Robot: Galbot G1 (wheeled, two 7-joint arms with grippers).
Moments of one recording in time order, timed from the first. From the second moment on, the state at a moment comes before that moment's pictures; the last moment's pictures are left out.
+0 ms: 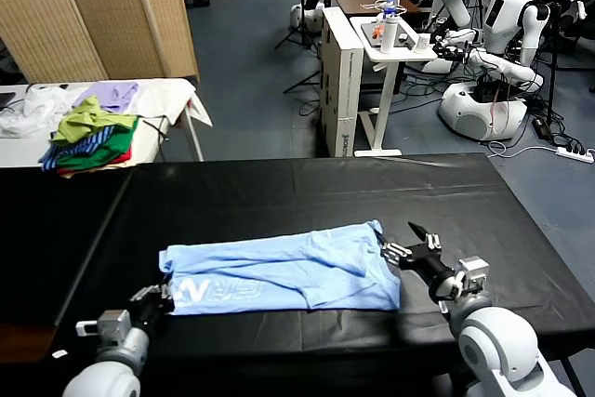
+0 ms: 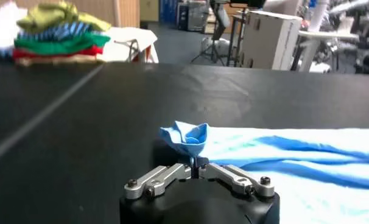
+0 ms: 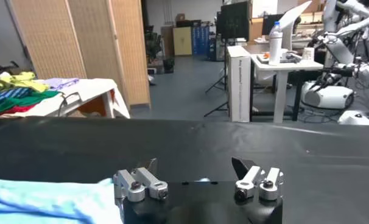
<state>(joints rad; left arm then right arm) 1.57 -1.21 -0.67 -2.03 -0.27 0.36 -0.08 -1.34 1.05 0.51 2.12 0.58 -0.48 0.05</state>
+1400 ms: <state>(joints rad) 1.48 -1.21 -0.46 -2.16 -0.59 0.44 -0.16 -1.51 1.12 0.63 2.15 0.52 -0.46 0.05</state>
